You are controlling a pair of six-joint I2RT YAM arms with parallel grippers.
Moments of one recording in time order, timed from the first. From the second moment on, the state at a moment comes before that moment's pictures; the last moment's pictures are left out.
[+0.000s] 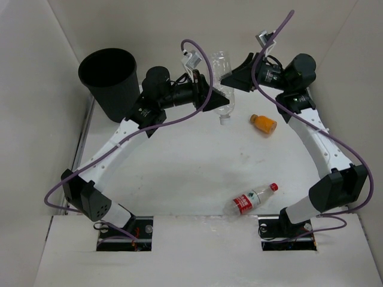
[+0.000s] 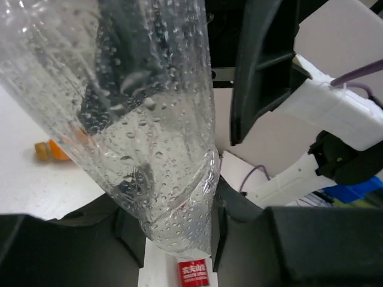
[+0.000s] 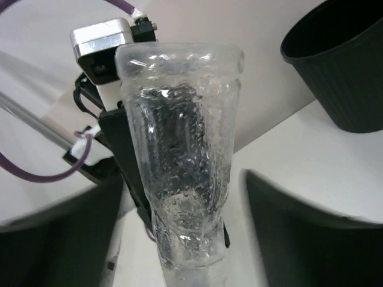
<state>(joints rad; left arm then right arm) -0.62 1.47 1.54 0.00 0.71 -0.55 0.26 1.51 1.55 0.36 -1.08 1.02</state>
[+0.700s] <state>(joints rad) 0.31 1.65 1.86 -0.10 0.63 -0.02 -0.19 1.35 1.27 0.23 -1.05 0.83</state>
